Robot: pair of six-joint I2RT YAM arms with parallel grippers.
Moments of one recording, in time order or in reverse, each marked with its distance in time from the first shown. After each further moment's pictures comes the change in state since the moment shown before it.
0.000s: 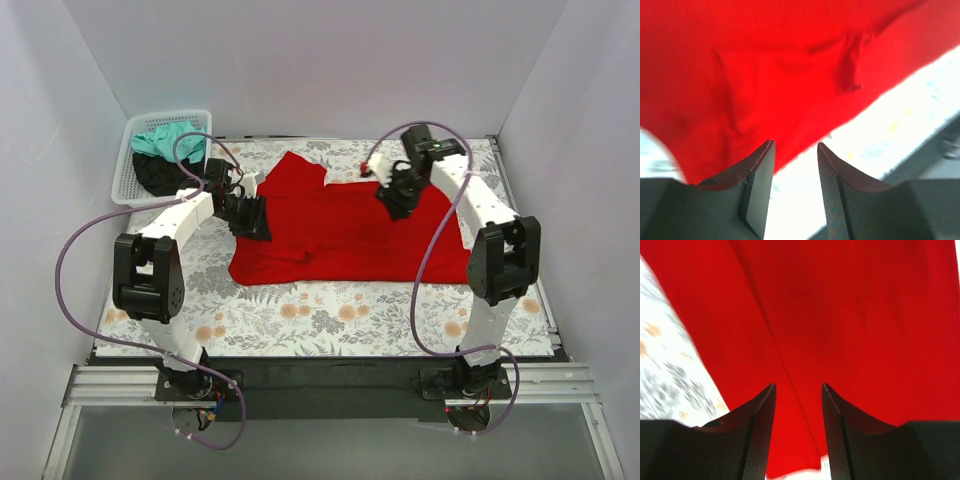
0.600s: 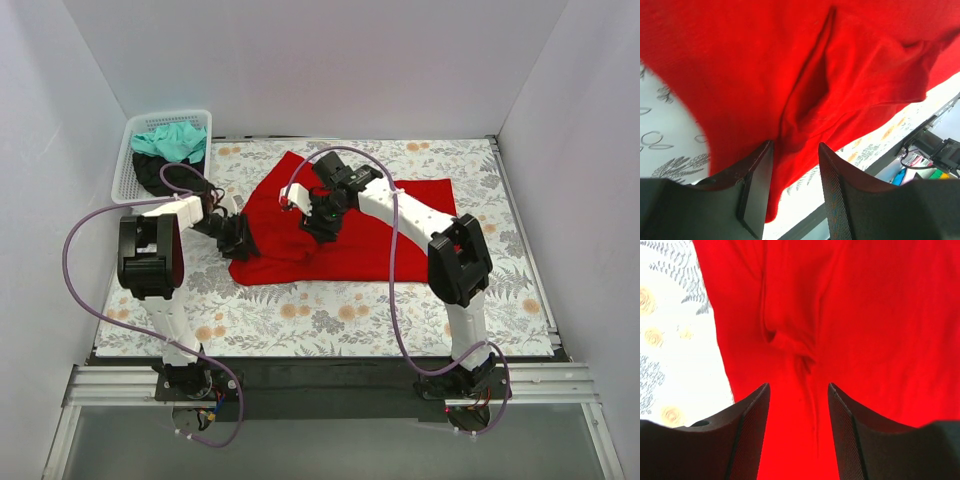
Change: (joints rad) left arm 0.169 0.200 -0.102 0.007 0.119 -0.129; right arm 0.472 0.147 0.077 0.225 -0.039 0.167
